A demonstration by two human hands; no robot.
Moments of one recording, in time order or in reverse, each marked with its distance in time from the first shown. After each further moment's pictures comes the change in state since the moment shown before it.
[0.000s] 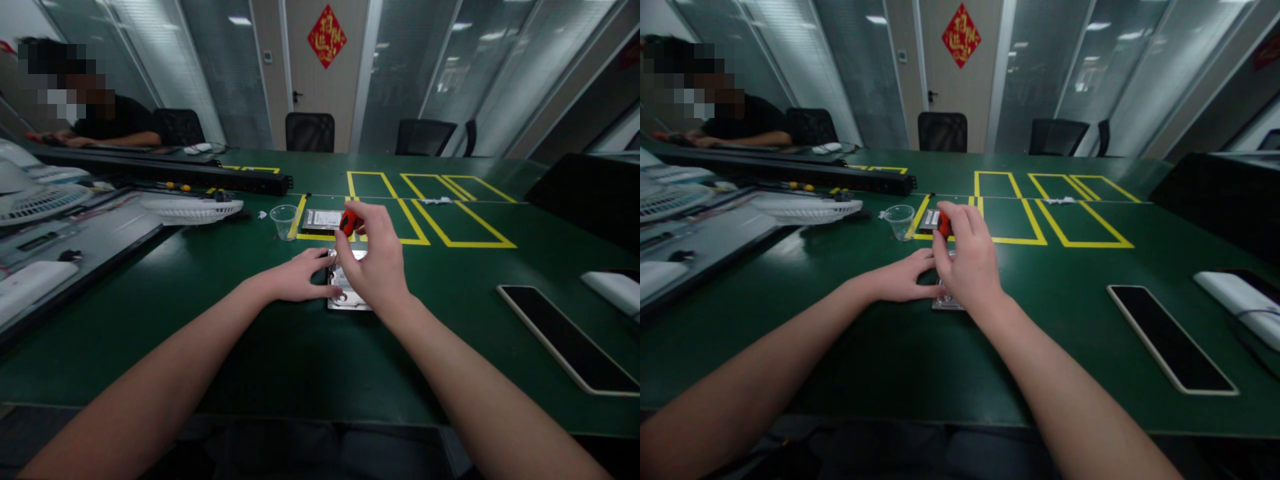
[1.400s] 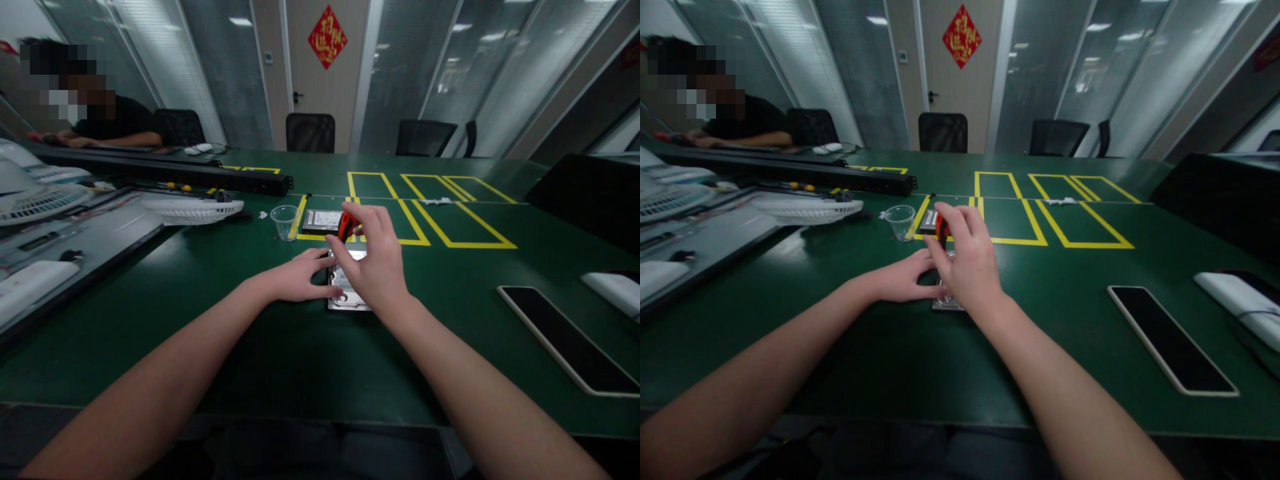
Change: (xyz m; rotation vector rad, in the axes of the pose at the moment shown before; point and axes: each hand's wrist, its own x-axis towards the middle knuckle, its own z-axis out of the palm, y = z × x) left_hand 0.001 -0.003 0.001 -0.014 0.010 0.028; right_hand -0.002 0.003 0.000 0.010 -0.019 0.006
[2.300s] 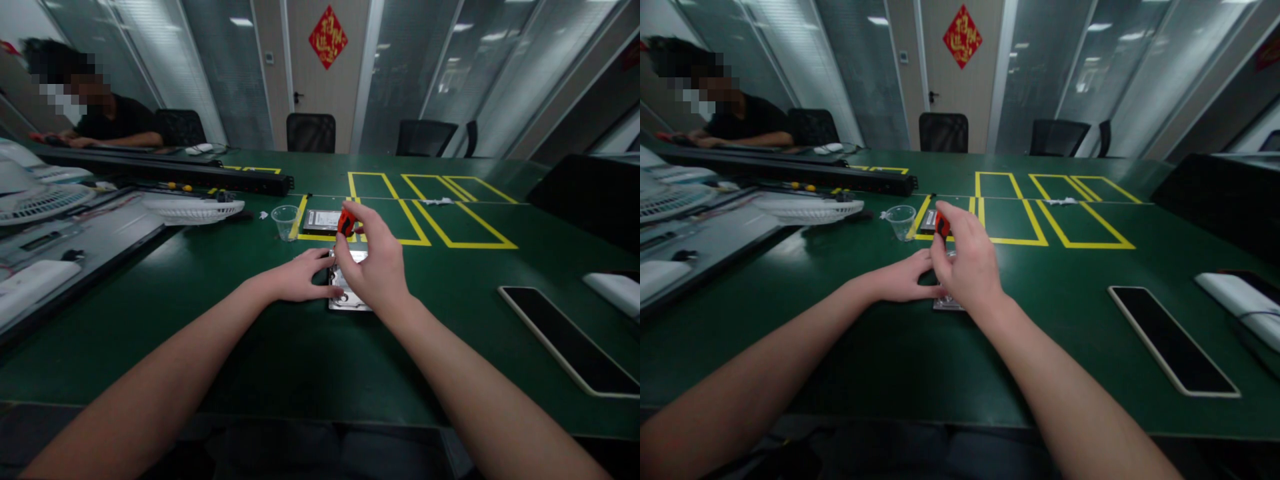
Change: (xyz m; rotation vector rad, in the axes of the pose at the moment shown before) left_hand -0.001 0.001 -0.002 -0.022 -0.011 -0.002; right_hand 0.001 -0.003 0.000 0.020 -0.044 0.023
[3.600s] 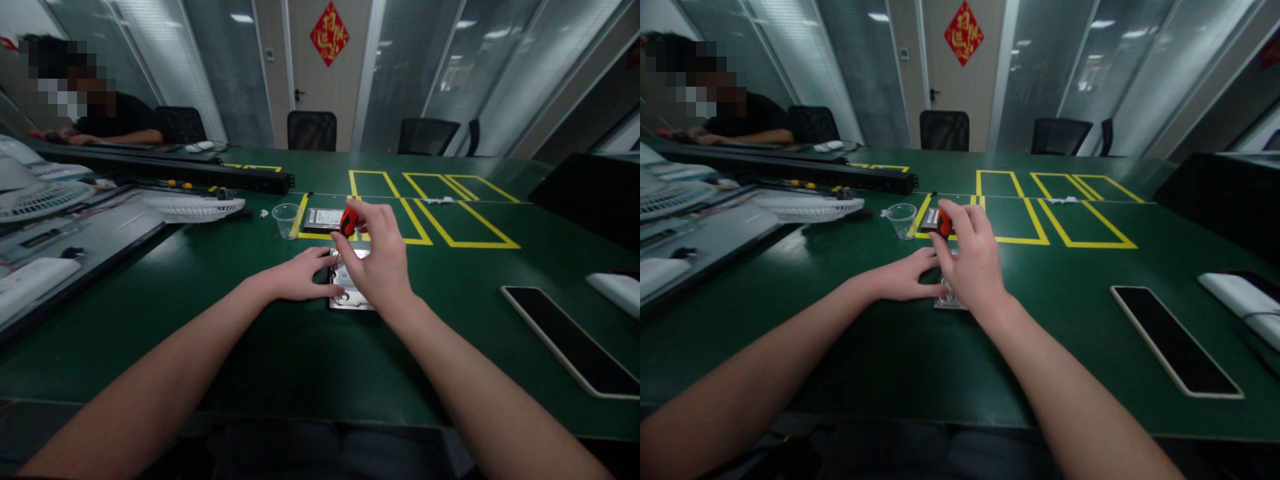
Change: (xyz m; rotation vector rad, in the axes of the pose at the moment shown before) left_hand 0.001 0.002 0.002 0.032 0.020 -0.012; right_hand 0.000 0.006 -0.001 -0.044 0.041 -0.023
